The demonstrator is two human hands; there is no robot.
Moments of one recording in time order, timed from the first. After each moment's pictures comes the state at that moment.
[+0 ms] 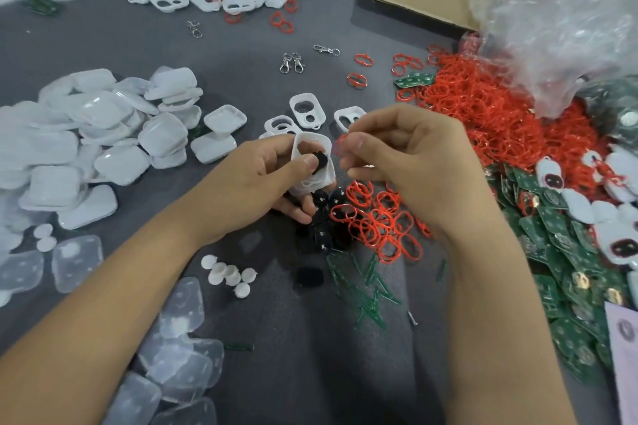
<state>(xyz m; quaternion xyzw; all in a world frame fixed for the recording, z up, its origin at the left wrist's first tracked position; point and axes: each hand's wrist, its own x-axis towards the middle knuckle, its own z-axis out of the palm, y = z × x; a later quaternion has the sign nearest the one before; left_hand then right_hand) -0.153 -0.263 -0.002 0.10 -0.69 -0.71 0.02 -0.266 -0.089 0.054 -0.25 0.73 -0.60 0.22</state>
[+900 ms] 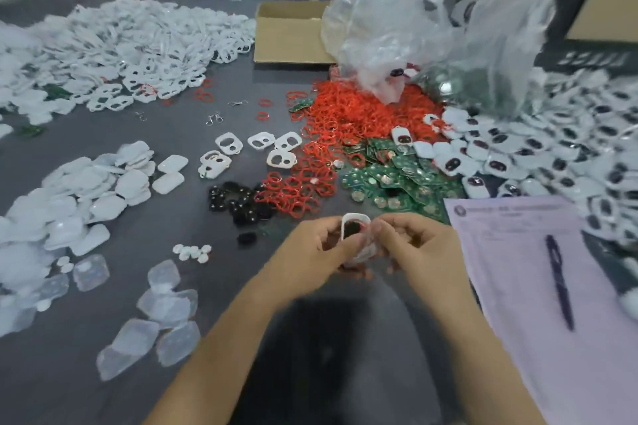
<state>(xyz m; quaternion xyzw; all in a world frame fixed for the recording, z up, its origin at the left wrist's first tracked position) -0.108 -0.074 0.023 0.00 -0.69 -0.72 -0.09 -0.149 0.106 0.032 -0.08 0.78 -0.62 0.02</state>
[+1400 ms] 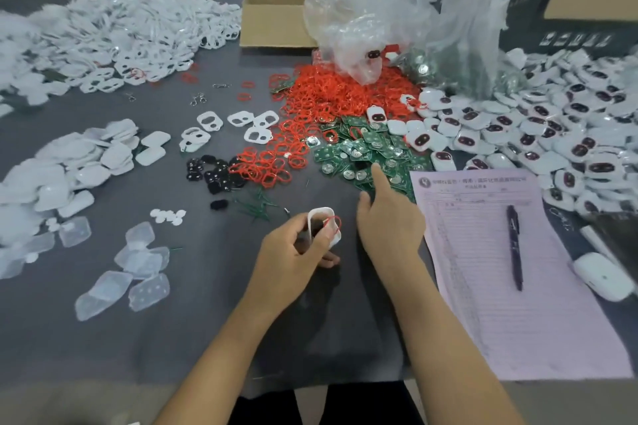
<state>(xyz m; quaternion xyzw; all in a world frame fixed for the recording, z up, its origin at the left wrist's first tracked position) -0.065 -0.014 -0.004 0.11 -0.74 -0.66 0.11 -0.180 0.119 -0.006 -0.06 0.98 -0.20 -0.08</state>
